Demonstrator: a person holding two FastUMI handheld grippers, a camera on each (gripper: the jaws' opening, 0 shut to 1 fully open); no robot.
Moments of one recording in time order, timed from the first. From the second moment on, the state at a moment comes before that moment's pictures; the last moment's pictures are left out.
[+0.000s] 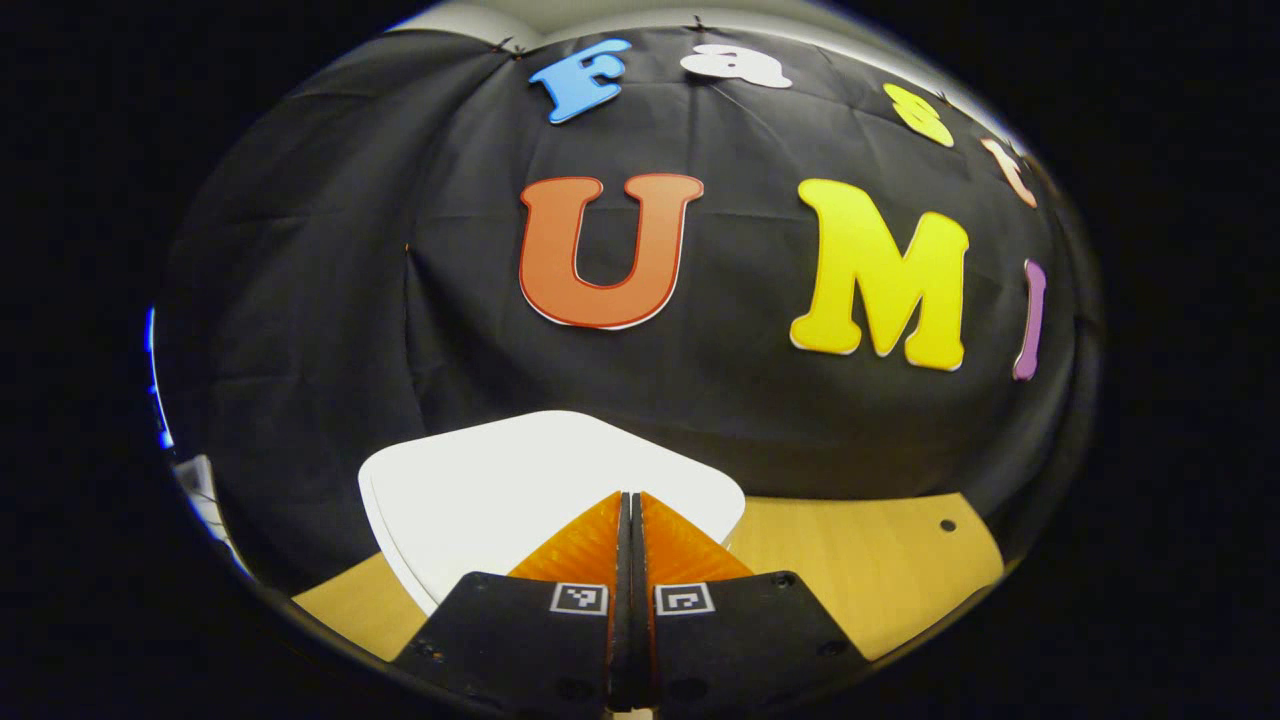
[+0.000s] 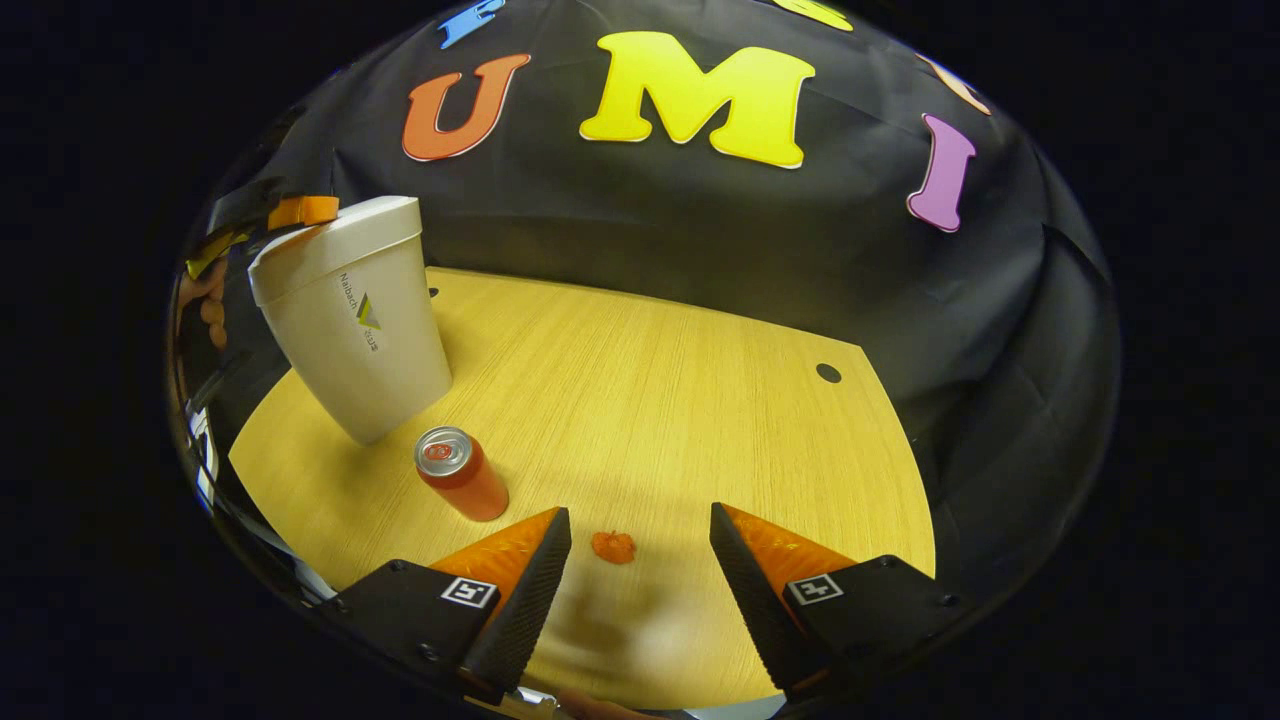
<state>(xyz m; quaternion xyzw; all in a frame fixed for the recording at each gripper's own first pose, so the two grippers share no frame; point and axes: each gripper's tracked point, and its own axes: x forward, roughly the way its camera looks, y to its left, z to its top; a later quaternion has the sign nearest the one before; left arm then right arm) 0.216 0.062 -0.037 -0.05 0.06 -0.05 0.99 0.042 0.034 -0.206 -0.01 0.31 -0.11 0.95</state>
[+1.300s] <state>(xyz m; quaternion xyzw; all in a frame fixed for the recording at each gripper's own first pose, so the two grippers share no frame) 0.035 0.014 -0.111 0.05 0.13 -0.14 0.98 0.013 0.037 -0.256 -0.01 0.34 -0.09 0.93</state>
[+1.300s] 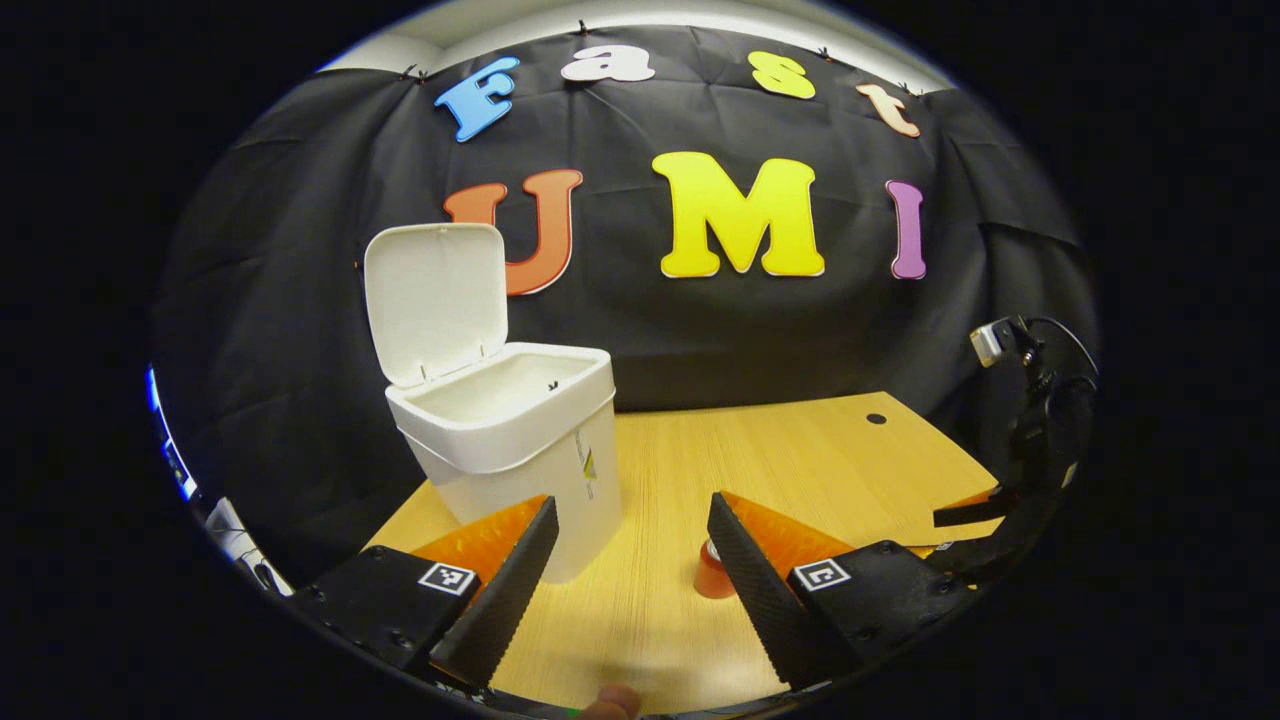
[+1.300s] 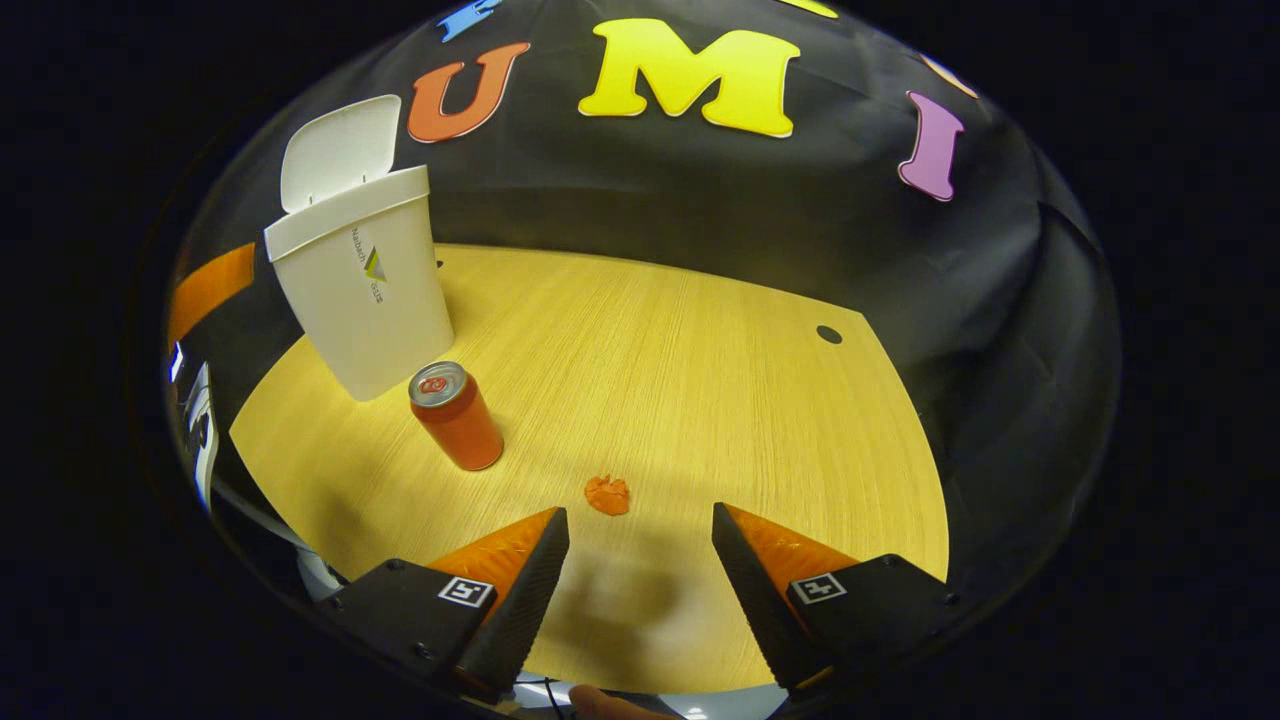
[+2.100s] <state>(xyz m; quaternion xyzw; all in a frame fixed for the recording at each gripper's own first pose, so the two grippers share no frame) 0.054 0.015 -0.123 0.07 0.14 -0.15 0.98 0.086 0.036 -0.359 0.02 0.49 -0.07 0.87</state>
